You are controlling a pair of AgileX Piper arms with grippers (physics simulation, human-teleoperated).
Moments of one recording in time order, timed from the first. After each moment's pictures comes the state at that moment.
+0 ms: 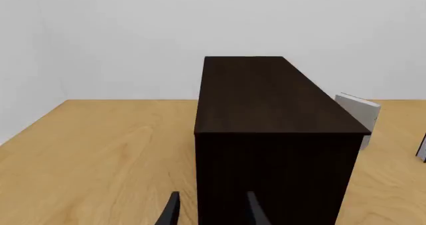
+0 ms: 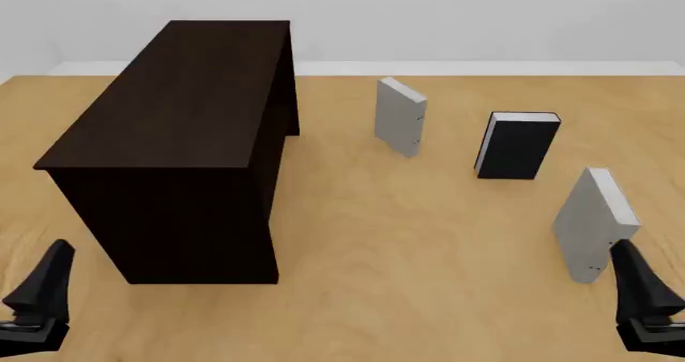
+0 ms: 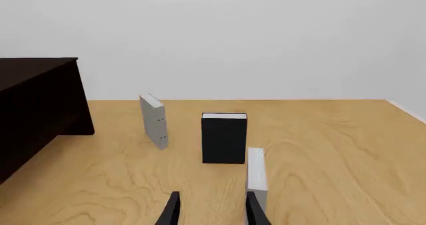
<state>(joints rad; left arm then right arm) 0.00 0.00 0.00 0.00 0.00 0.01 0.00 -0.01 0.00 0.01</state>
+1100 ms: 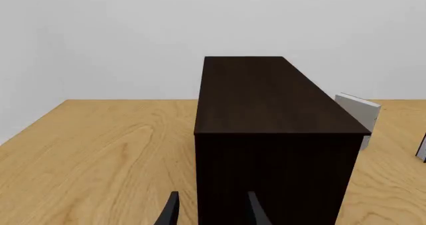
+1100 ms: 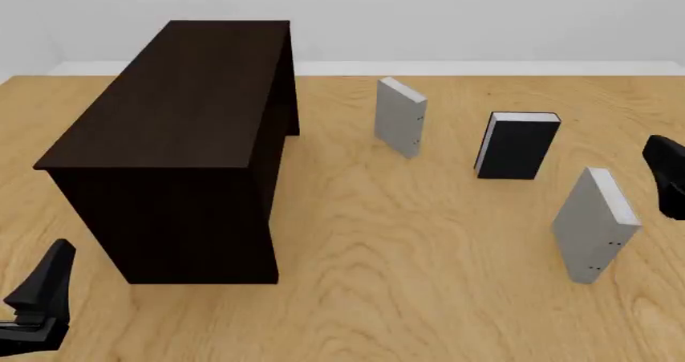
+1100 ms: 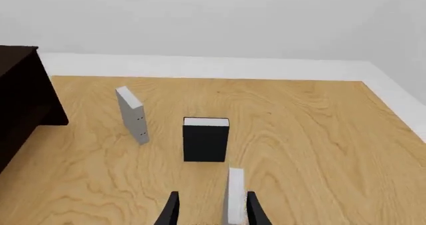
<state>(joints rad) 0.00 0.01 0.00 0.00 0.00 -0.07 0.49 -0.54 0.29 -0.06</state>
